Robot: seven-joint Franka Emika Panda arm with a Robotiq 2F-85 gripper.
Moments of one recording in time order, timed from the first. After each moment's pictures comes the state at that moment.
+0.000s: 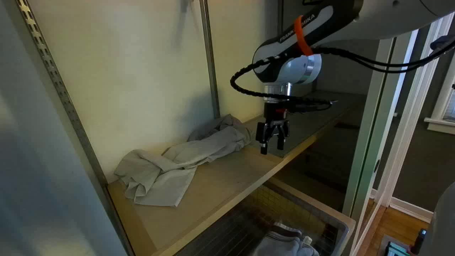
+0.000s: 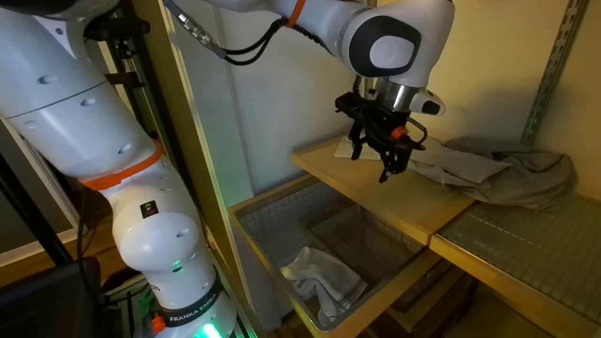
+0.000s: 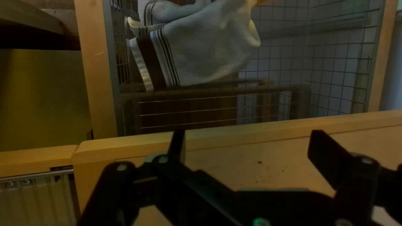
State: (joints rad) arm -0.03 -0.25 -0.29 -2.29 0.15 1.90 -0.35
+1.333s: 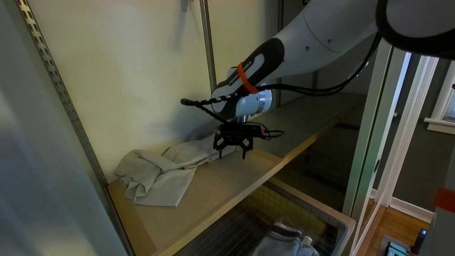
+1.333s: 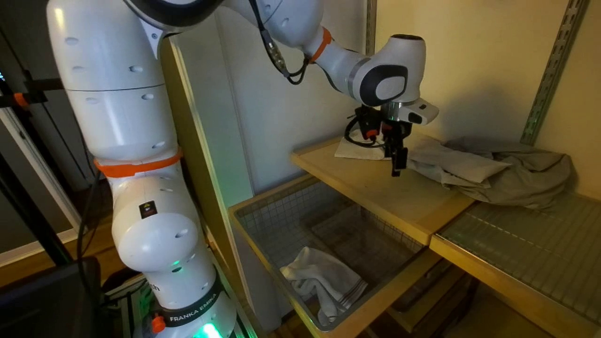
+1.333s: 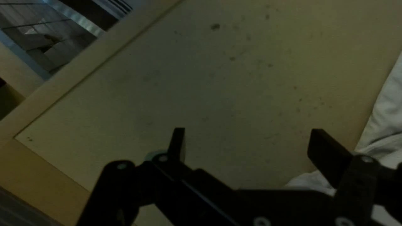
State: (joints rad) arm -0.05 0.08 -0.07 -2.14 0.16 2.35 0.45
